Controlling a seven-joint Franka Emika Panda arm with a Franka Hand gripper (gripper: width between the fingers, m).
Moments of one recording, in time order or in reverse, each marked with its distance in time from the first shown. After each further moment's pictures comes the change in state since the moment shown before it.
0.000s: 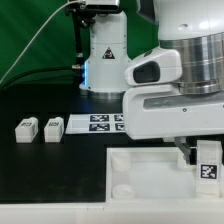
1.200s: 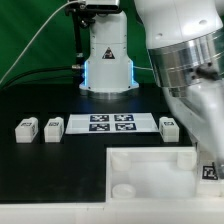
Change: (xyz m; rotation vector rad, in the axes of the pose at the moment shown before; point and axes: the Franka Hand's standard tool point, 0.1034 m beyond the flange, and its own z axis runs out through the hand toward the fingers) arm -0.006 -0.001 0.003 0.101 -0.057 0.893
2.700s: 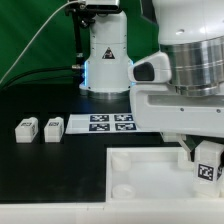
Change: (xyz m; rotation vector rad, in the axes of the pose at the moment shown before) arm -0.001 -0.001 -0.001 -0.065 0.042 -0.482
